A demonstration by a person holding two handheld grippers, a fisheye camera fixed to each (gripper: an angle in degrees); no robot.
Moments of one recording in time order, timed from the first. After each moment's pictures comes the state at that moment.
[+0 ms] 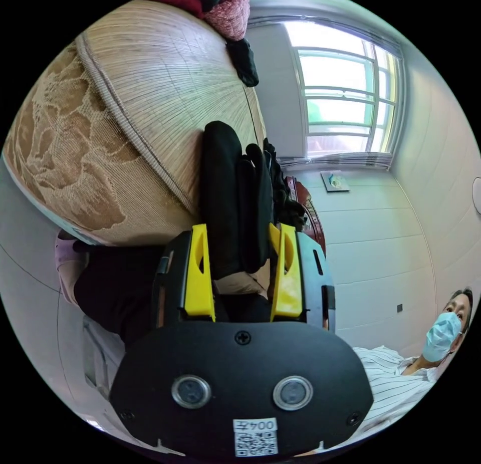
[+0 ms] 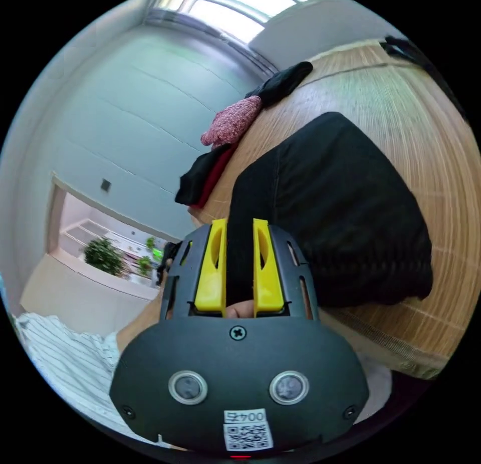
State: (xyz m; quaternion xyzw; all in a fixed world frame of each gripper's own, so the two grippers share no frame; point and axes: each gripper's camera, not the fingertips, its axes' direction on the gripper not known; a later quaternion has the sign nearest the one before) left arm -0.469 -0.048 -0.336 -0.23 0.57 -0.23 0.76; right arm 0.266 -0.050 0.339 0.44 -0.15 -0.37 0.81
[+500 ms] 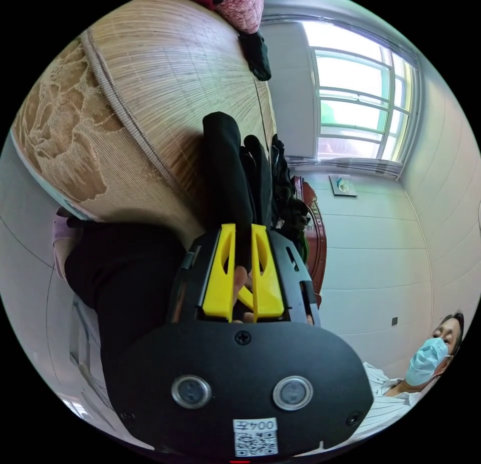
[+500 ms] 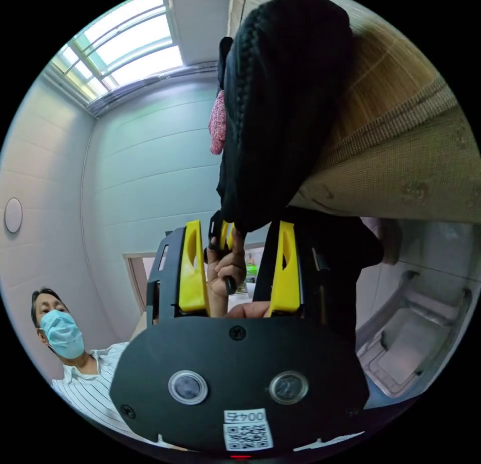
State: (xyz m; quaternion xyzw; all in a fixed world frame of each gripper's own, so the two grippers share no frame) left arm -0.458 -0.045 -0.351 -0.27 0.55 -0.25 0.75; right arm 0.417 -0.057 0.333 0.30 -0.43 -0.25 0.81
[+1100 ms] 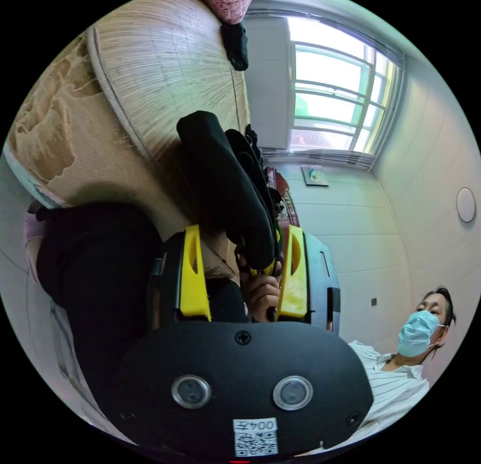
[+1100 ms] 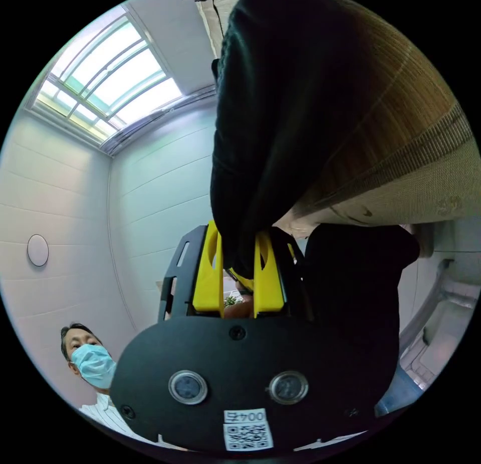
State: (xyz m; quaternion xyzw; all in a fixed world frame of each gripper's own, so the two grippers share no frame) left arm -0.450 0.002 -0.349 -0.24 0.63 -0.24 0.69; right arm 0.454 -0.065 0.251 0.29 -0.53 -0.20 0.77
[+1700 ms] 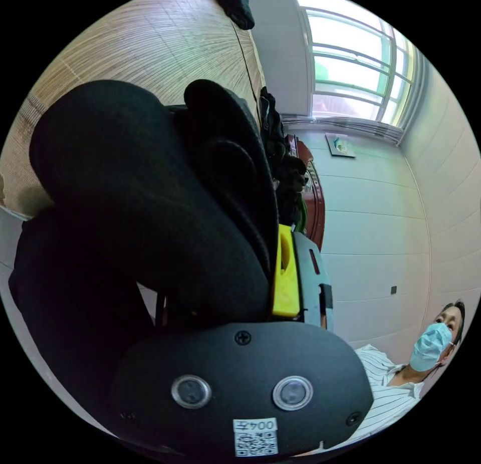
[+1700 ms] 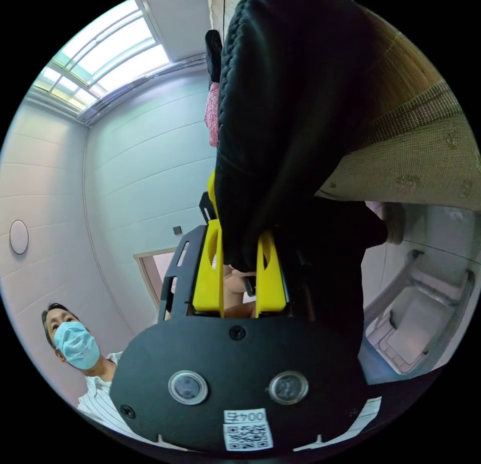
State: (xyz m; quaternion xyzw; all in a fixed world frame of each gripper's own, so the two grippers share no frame) left arm -0.288 0.005 -0.284 -0.33 0.60 -0.16 0.71; right arm 0.465 -0.071 0.251 0.24 -0.44 -0.24 0.83
